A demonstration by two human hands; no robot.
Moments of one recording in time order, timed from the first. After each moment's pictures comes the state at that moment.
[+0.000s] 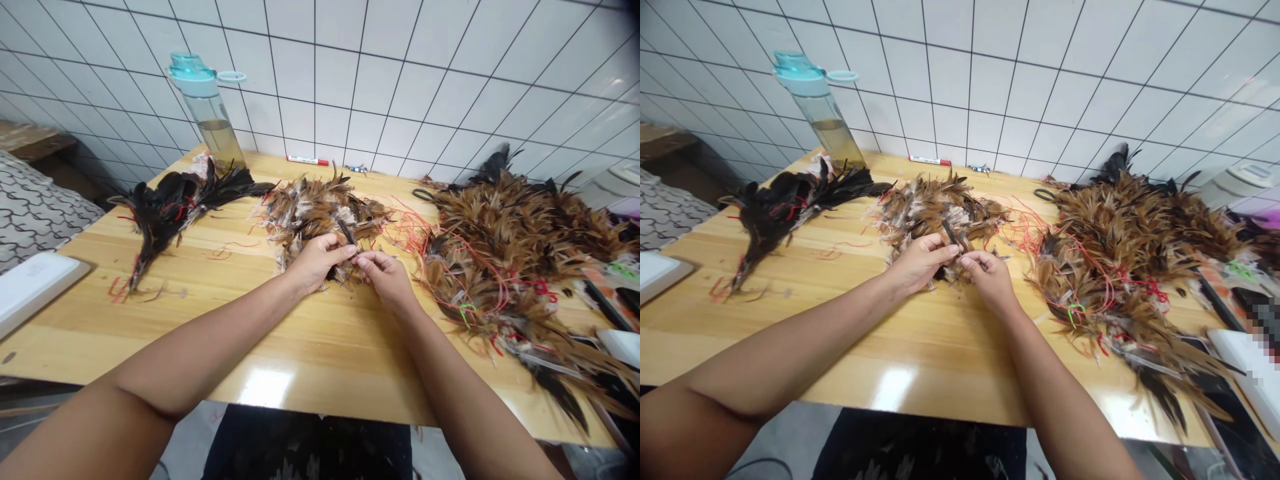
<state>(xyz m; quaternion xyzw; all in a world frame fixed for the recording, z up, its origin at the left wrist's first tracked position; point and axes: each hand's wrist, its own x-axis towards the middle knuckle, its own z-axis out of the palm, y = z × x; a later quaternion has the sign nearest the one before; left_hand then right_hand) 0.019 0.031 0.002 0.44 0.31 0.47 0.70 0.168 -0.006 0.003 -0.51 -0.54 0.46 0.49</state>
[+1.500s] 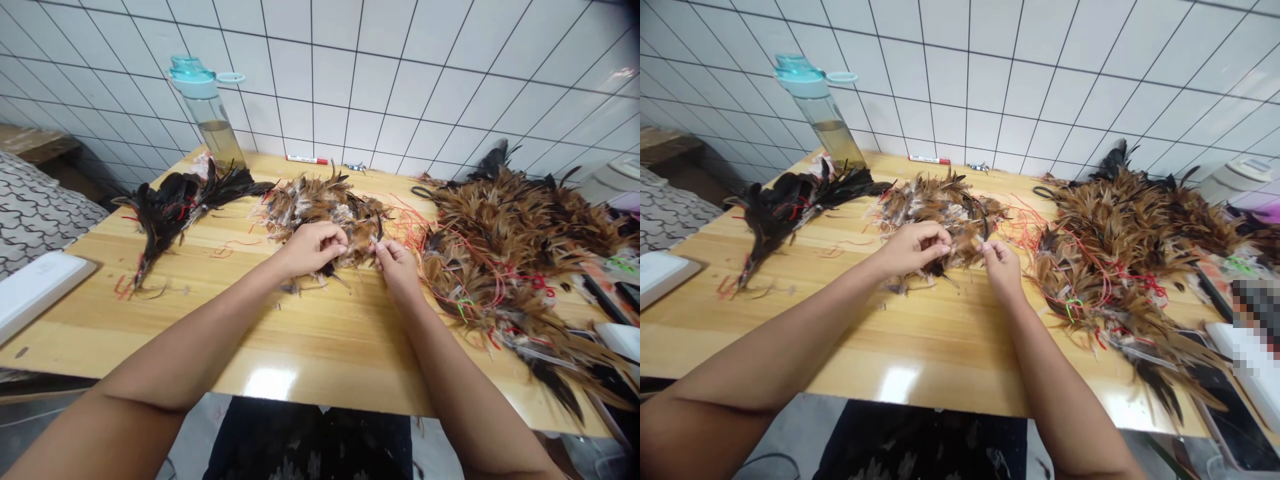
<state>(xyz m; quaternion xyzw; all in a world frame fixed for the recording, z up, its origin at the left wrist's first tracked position) -0.016 0.043 0.034 0.83 0.34 0.32 0.32 0.188 0.003 -0.009 -0.56 -0.51 0.37 0.53</state>
